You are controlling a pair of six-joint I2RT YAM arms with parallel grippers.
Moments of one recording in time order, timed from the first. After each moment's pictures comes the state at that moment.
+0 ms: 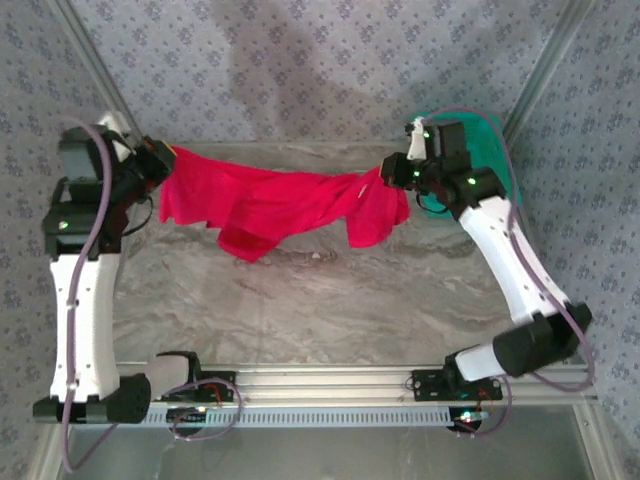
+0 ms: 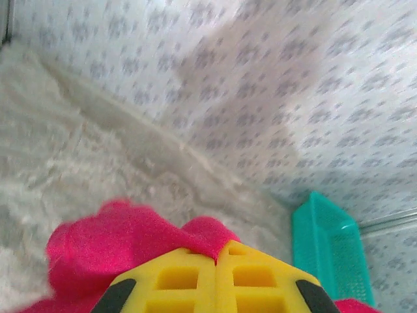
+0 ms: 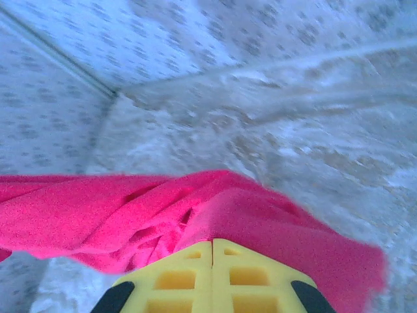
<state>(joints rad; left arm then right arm) -0.03 1.14 1.81 -0.95 0.13 -0.67 0.33 1.32 1.54 -0.73 -0.28 0.44</state>
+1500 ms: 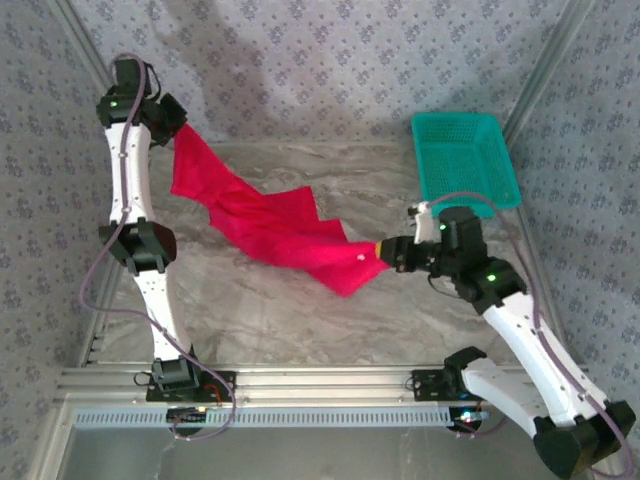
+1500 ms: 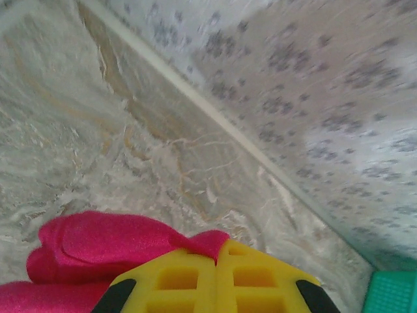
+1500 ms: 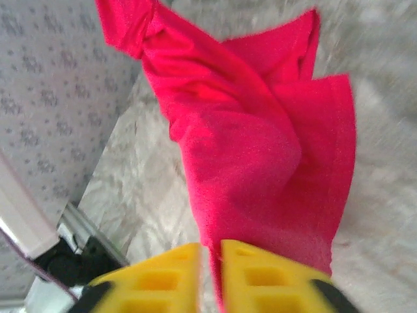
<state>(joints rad) 0.09 2.29 2.71 -1.24 0.19 -0.70 0.45 0.88 0.86 -0.57 -0.47 0.47</state>
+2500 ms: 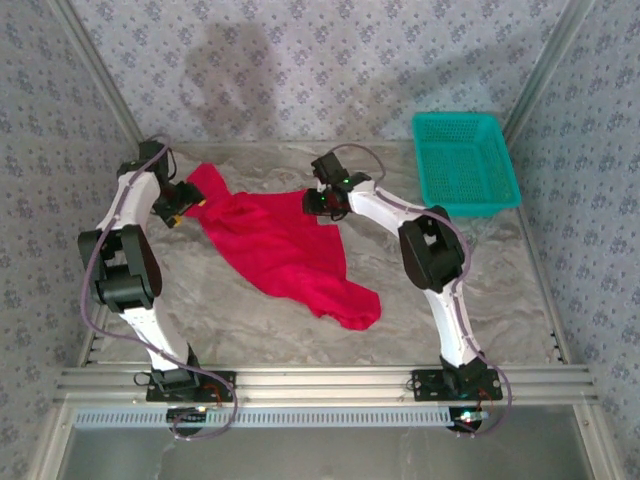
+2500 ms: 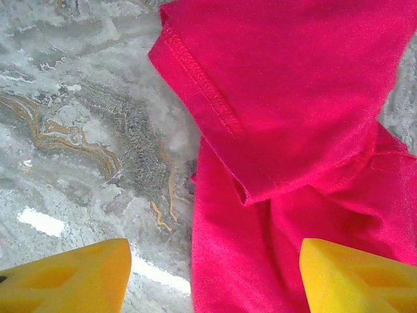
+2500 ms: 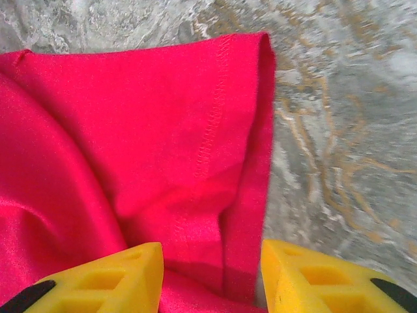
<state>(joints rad) 0.13 1.85 1.53 -0.91 0.14 -0.58 0.60 2.26 1.84 -0.54 -0.09 0.50</state>
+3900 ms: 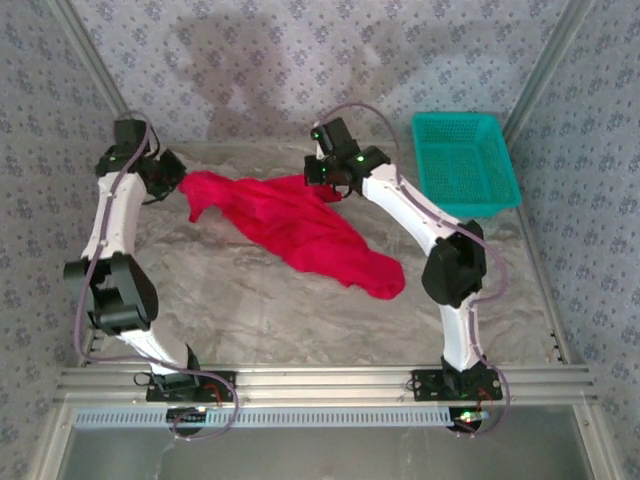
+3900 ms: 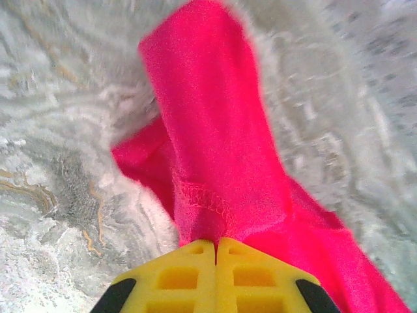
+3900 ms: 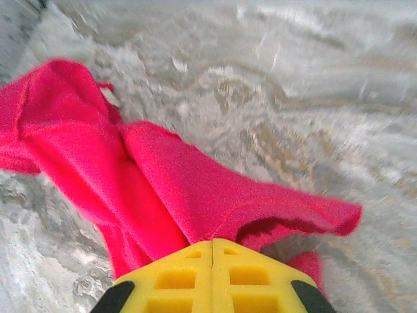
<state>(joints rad) 0.14 1.65 1.63 -0.85 0.19 -0.66 0.62 2.00 1.99 -0.70 0.02 0.39</state>
